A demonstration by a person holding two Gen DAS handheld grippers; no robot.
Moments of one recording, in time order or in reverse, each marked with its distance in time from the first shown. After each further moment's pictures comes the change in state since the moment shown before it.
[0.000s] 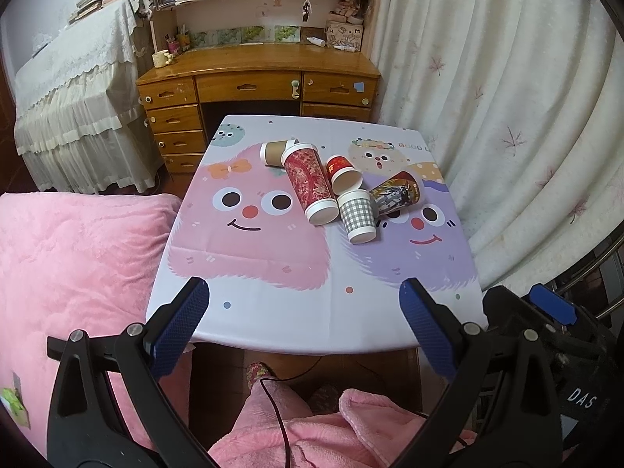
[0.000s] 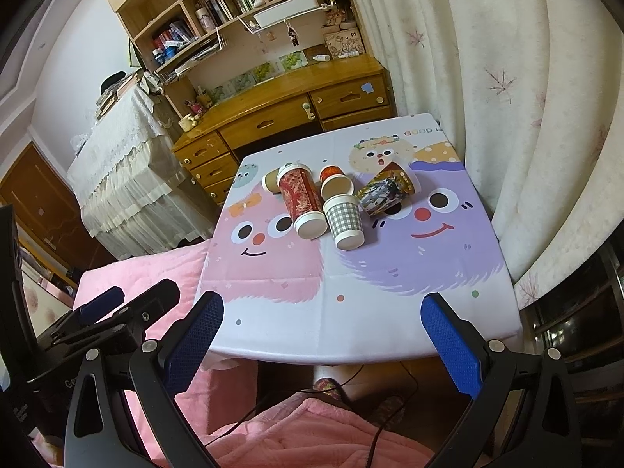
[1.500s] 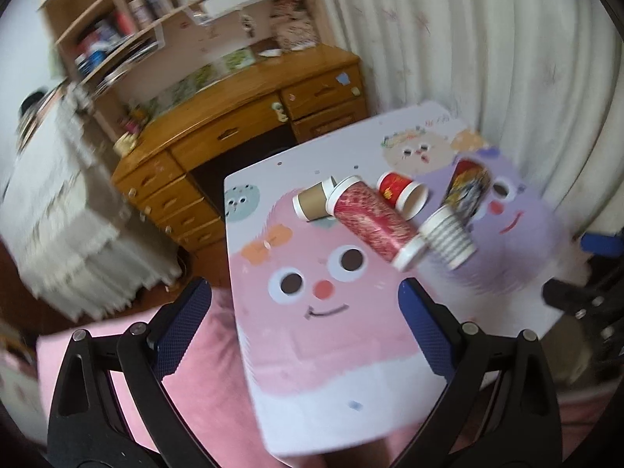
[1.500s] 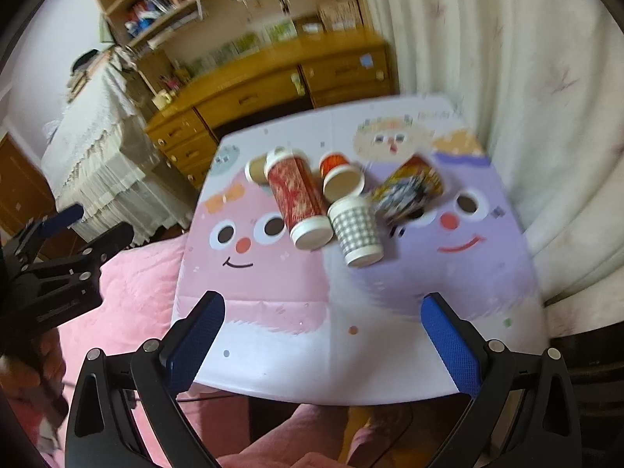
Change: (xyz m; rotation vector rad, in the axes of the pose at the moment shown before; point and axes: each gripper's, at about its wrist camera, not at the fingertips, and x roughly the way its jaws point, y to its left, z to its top) left arm 0.141 0.061 0.135 0.484 -0.004 0.065; right arm 0.136 0.060 0.068 0.012 0.120 -0.081
